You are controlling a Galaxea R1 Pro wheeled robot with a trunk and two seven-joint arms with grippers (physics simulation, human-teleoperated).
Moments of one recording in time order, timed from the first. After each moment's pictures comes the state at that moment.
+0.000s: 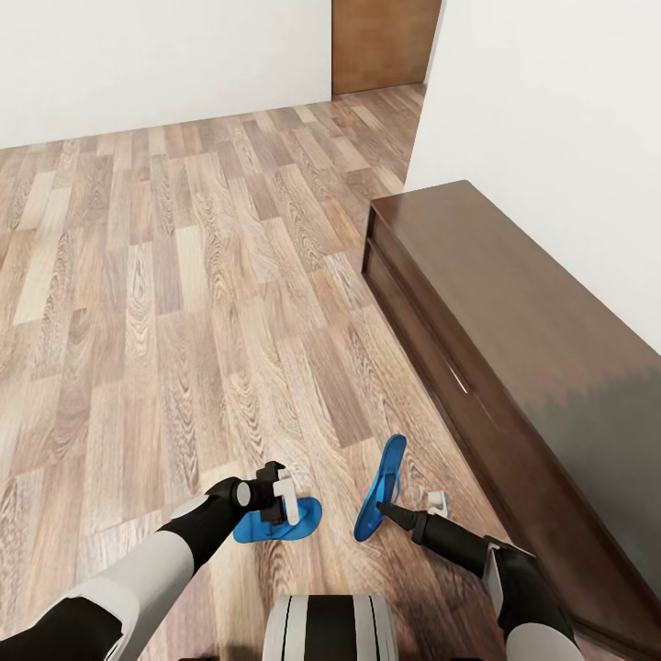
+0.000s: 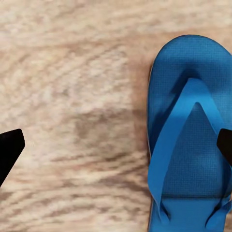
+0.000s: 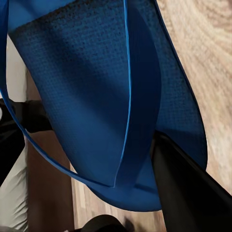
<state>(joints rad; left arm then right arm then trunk) -0.80 -0.03 -0.39 -0.44 -0.84 -0.02 -0.45 -0.54 0.13 -0.75 -0.77 0.37 0.38 1.38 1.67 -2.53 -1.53</state>
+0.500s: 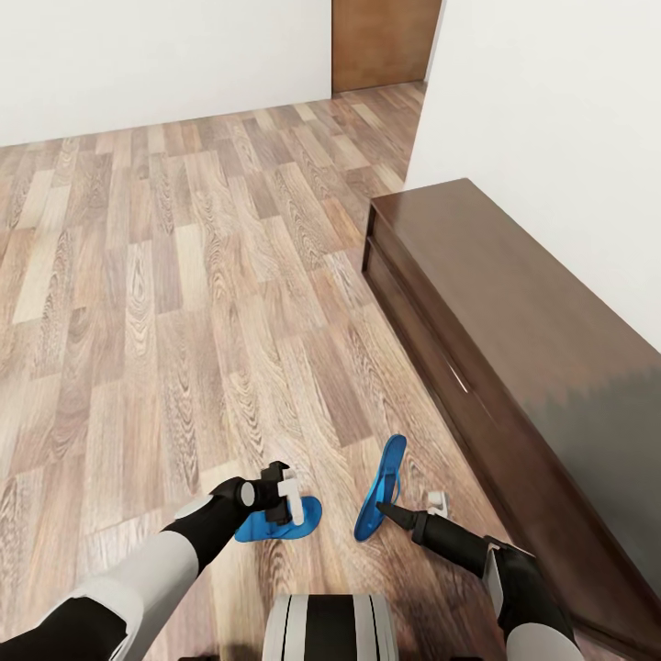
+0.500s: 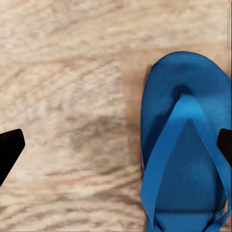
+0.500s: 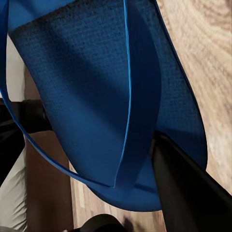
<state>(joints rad) -0.80 -0.05 -0.39 -0.44 -0.84 -0.02 -0.45 -0.54 0.13 -0.75 -0.76 0.37 0.38 1.37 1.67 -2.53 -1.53</state>
